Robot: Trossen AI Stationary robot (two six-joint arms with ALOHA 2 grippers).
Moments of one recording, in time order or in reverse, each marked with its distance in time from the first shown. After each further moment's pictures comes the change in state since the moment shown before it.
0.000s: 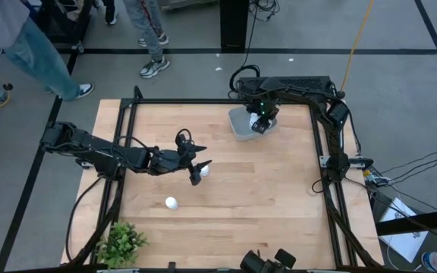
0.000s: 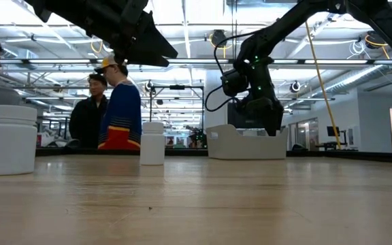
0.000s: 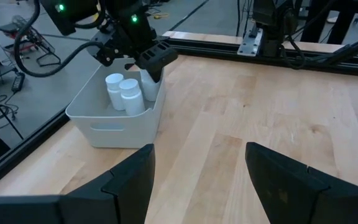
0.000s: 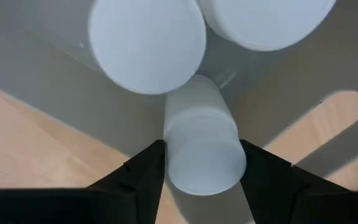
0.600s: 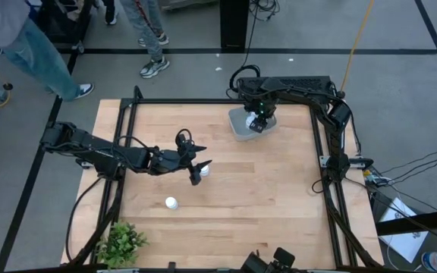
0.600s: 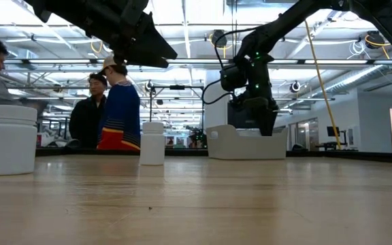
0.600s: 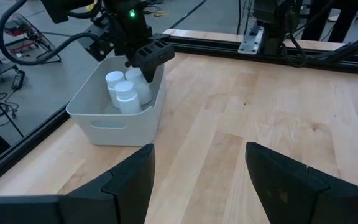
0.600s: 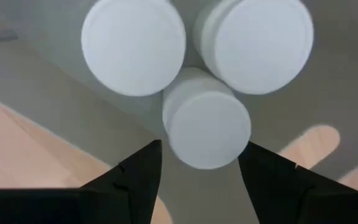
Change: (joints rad) left arm 0.001 0.000 0.000 -0.008 0.000 -0.006; right arm 0.008 -0.041 -0.001 0.049 0.025 -0.045
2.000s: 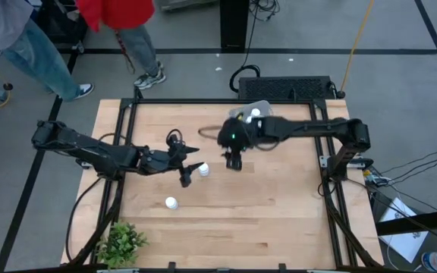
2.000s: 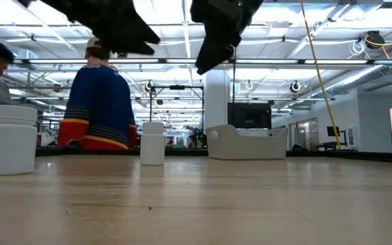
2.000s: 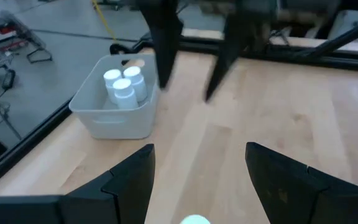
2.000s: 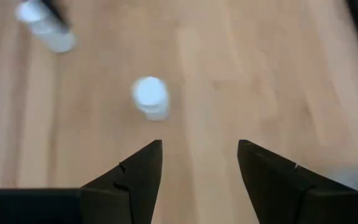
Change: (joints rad) left arm -0.050 -0.137 -0.001 -0.159 -0.002 -0.020; right arm 0.549 -0.260 -0.044 0.504 -0.081 0.104
